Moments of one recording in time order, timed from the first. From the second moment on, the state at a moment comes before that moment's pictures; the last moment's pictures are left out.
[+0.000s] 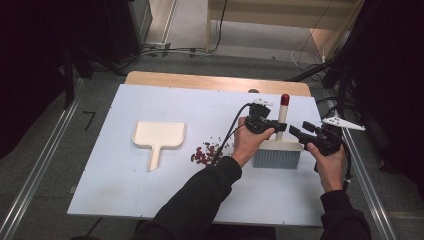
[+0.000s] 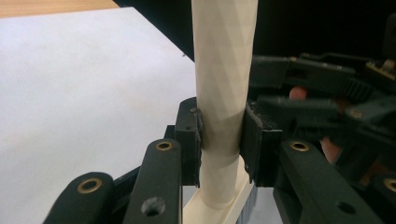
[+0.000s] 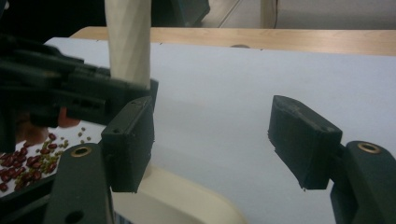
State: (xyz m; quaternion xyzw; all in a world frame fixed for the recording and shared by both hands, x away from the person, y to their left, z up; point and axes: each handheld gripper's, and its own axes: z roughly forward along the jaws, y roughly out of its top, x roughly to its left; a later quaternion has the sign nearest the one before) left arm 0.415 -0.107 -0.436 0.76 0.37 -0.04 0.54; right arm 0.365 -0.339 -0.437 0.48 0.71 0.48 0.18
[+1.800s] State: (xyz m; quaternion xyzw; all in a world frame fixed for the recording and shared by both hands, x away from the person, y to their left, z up) left arm 0.416 -0.117 -0.416 0.82 0.22 -0.05 0.53; right arm 0.366 -0.308 -0.445 0.34 0.82 0.44 0.13
